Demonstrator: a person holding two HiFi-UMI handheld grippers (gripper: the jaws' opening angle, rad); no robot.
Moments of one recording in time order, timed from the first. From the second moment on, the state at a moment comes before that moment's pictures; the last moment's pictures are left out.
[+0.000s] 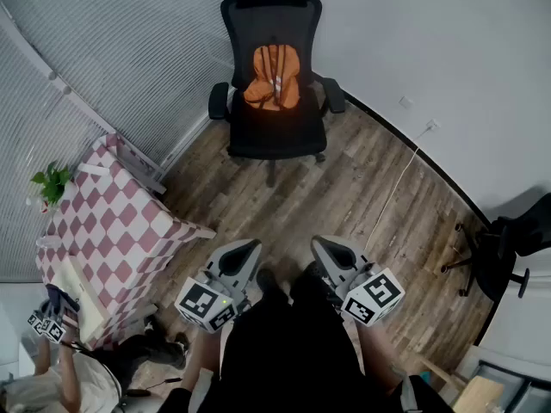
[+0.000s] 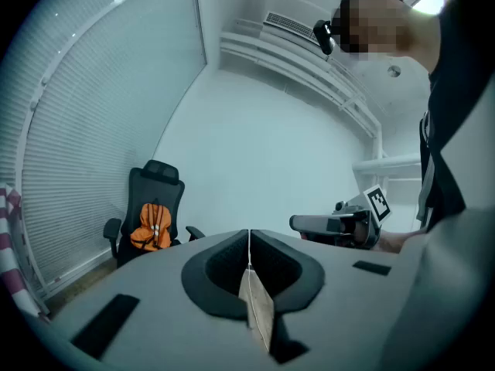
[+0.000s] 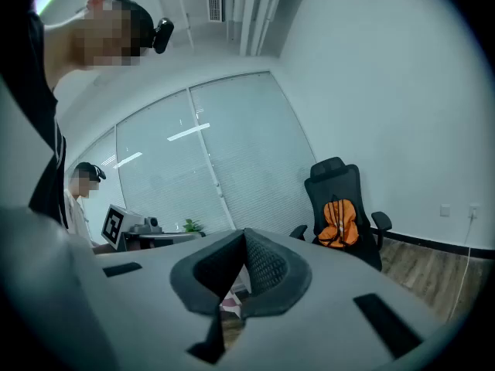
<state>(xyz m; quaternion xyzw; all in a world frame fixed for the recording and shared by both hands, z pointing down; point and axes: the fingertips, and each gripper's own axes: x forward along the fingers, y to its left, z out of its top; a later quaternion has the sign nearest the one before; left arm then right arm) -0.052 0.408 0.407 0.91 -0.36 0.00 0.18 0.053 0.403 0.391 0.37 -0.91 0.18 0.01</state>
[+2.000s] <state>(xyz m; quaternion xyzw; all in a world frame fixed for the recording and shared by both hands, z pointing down) 0.083 0.188 0.377 0.89 -0.41 0.02 0.18 0.166 0.145 0.372 0.31 -0.93 0.22 -0.05</state>
